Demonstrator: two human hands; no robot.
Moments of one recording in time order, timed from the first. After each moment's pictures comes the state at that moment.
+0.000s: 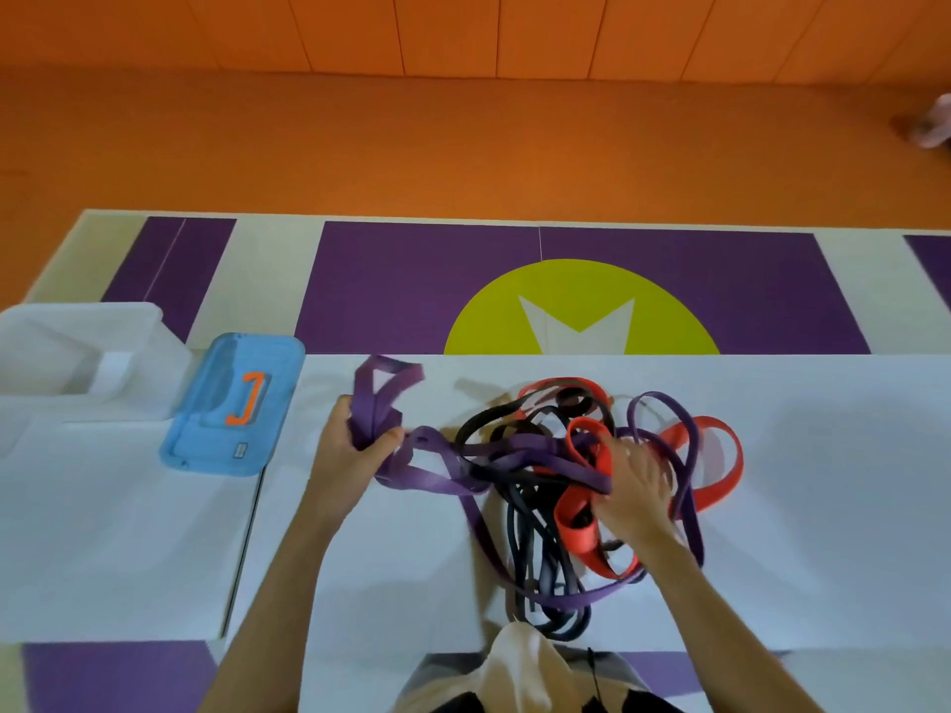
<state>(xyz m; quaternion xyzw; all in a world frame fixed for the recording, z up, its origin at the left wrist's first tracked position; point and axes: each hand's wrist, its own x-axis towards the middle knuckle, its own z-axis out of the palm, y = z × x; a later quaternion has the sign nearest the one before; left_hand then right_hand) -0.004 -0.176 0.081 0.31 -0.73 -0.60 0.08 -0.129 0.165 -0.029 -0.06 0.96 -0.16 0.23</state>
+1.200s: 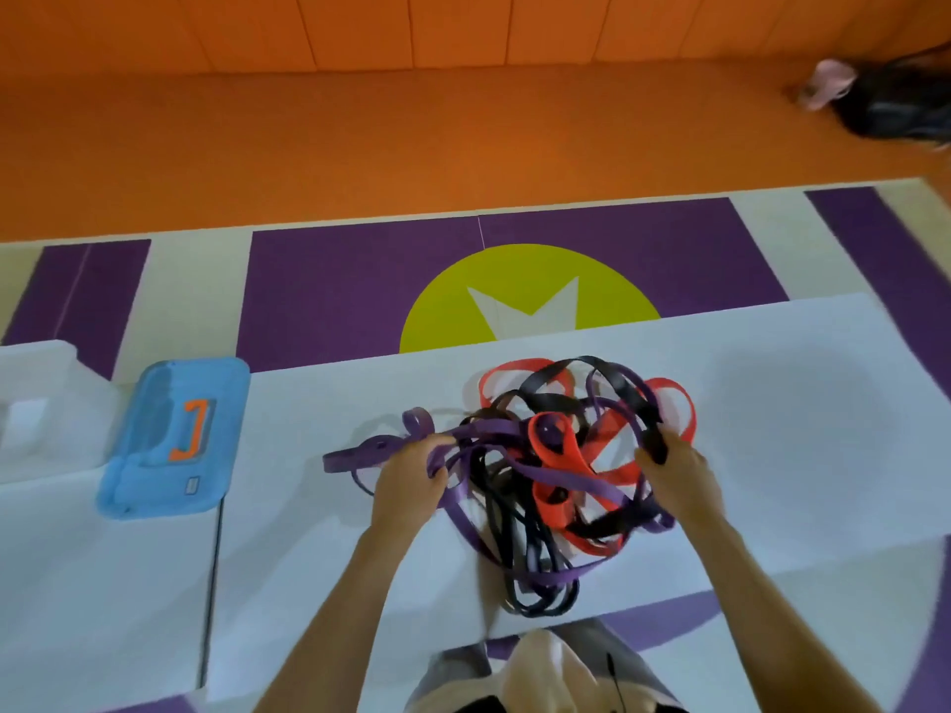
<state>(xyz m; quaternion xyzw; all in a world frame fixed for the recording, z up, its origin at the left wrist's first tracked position) -0.035 -0.111 -0.007 0.16 -0.91 -0.38 -0.07 -0.127 0.240 0.000 0.13 0.95 -0.22 0.15</state>
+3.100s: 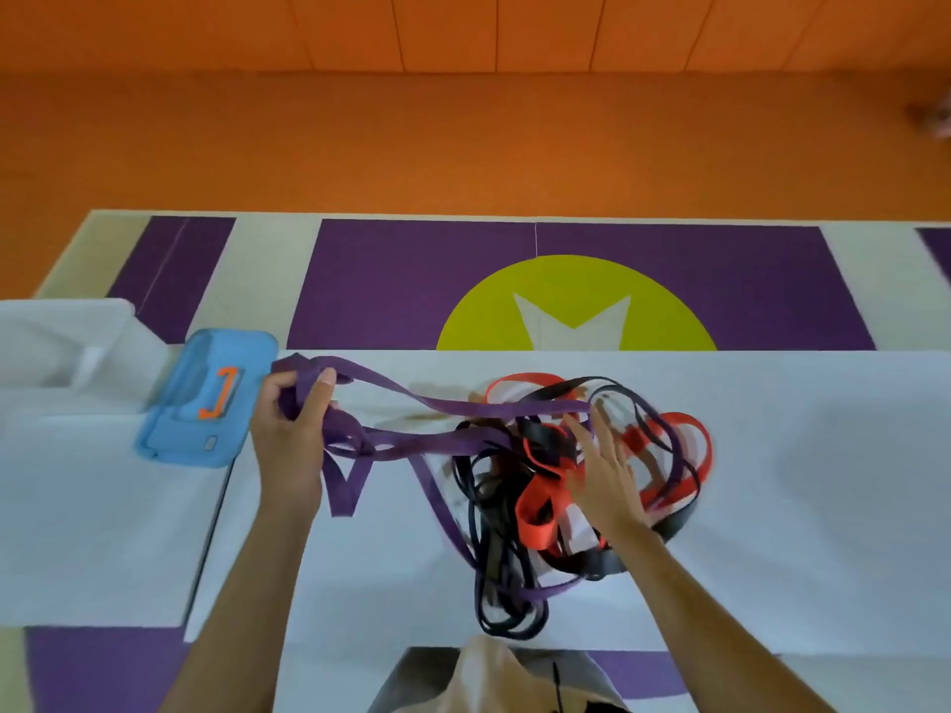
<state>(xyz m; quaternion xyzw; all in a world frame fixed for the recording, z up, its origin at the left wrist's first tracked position) -0.035 -0.125 0.112 0.39 -0.64 -0.60 0.30 -0.156 0.203 -0.042 -0.17 0.95 -0.22 0.16</state>
